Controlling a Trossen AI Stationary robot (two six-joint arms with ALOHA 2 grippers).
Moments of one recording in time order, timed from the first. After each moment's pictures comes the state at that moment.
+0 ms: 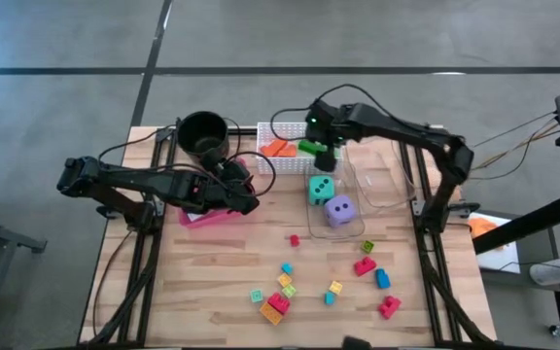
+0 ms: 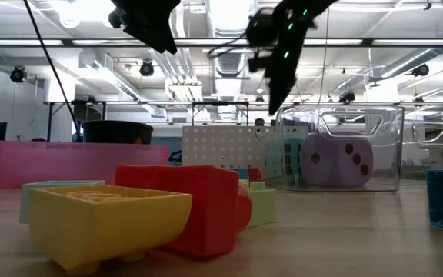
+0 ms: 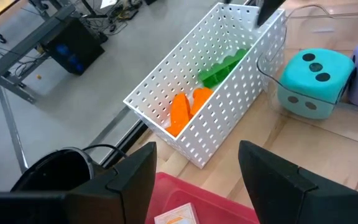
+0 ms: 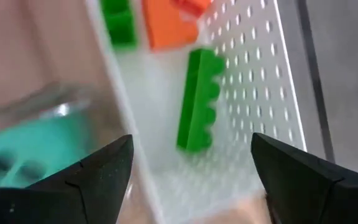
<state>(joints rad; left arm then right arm) -0.12 1.40 1.24 -0.80 -0.86 -0.40 -0.47 1.77 1.61 -1.03 0.18 -0.23</state>
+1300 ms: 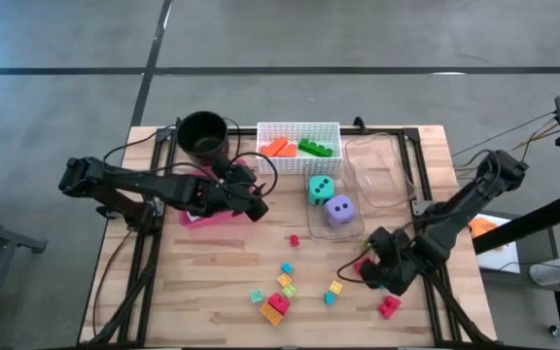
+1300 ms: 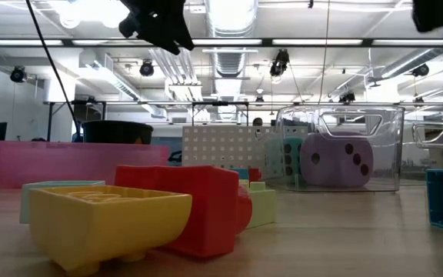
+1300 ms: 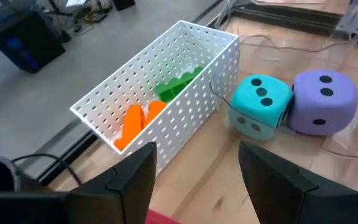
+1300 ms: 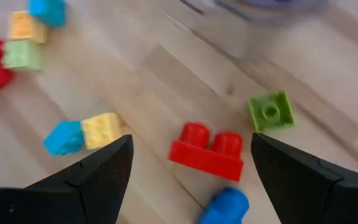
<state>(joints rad) -0.14 1.42 1.19 -0.59 -0.76 -0.42 0.77 1.31 0.88 -0.90 0.39 1.64</state>
